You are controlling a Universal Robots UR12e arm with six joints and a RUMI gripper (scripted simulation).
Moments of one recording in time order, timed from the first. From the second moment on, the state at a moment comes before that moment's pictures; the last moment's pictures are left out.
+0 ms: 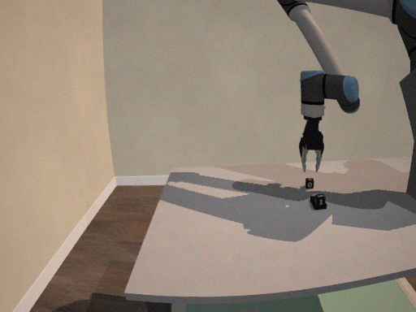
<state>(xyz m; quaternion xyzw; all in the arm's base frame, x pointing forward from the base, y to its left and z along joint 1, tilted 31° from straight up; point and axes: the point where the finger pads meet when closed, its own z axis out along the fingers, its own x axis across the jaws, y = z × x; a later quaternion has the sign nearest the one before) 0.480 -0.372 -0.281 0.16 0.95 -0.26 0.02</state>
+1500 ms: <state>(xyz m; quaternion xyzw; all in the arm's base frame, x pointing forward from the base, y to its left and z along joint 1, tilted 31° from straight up) 0.481 -0.362 -0.269 0.16 0.90 -0.40 0.00</state>
